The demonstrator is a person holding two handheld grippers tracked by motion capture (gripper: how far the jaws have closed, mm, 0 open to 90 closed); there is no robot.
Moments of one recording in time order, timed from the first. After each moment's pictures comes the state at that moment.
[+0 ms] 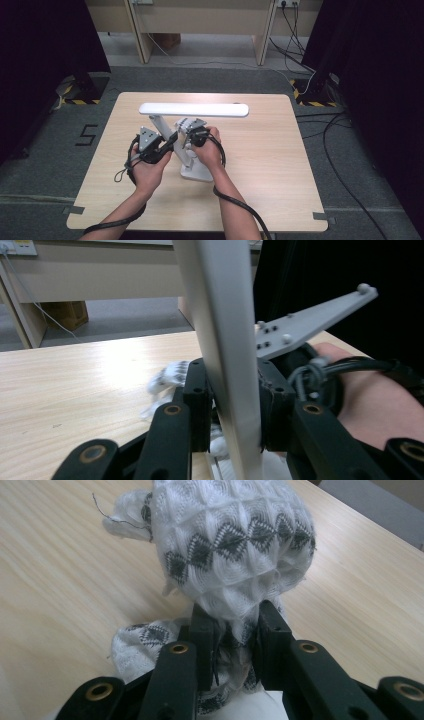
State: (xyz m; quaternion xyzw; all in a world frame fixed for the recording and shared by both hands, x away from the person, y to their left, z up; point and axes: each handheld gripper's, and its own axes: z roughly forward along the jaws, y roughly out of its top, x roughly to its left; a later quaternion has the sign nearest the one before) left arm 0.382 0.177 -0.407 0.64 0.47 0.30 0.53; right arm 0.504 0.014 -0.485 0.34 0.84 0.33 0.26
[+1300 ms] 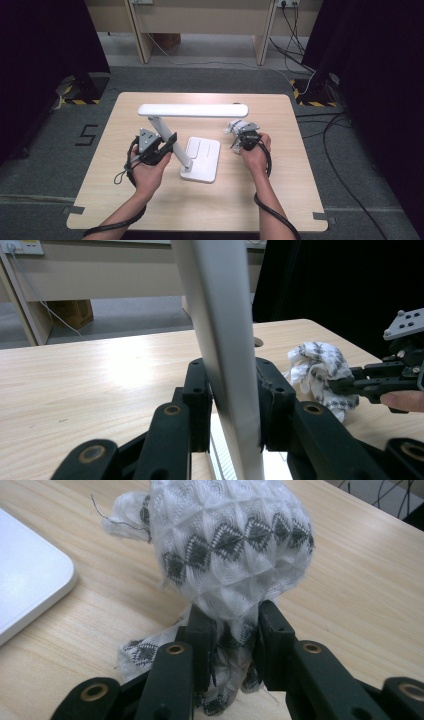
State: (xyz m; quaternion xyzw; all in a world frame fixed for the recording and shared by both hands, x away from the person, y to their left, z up) left arm 0.377 0.177 -0.407 0.64 0.48 0.30 0.52; right arm 0.485 -0.136 -0.477 0.47 0.79 0.25 0.31
